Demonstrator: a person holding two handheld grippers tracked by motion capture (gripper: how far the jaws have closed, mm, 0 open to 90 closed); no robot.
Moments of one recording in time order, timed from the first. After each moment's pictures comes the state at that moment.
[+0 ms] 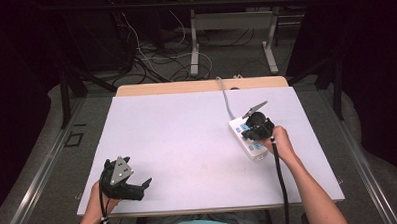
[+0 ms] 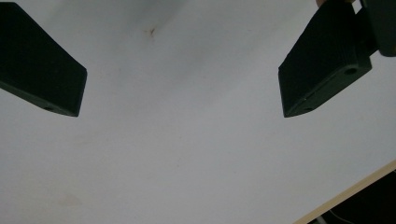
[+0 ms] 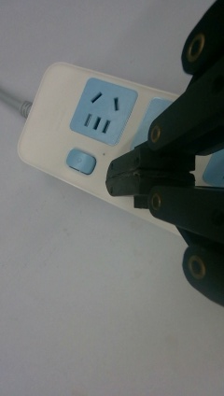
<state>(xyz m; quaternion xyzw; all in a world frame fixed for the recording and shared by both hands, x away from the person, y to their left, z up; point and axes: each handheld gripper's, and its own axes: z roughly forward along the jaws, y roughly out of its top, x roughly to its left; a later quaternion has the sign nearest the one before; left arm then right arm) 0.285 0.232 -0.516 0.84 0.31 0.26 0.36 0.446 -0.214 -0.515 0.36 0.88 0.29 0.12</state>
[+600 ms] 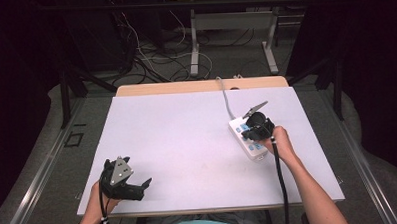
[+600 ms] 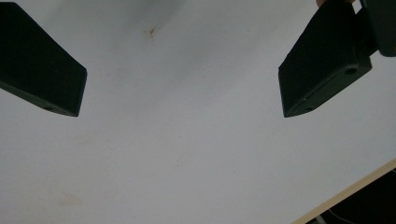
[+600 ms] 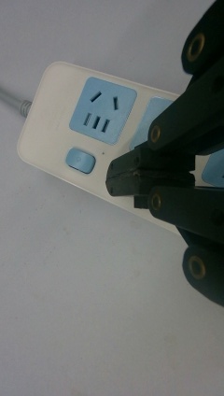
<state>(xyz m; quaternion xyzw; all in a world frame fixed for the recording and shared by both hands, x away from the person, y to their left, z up) 0.285 0.233 -0.515 0.84 0.31 0.26 0.35 0.445 -0.214 -0.513 0.37 0.88 0.28 0.12</state>
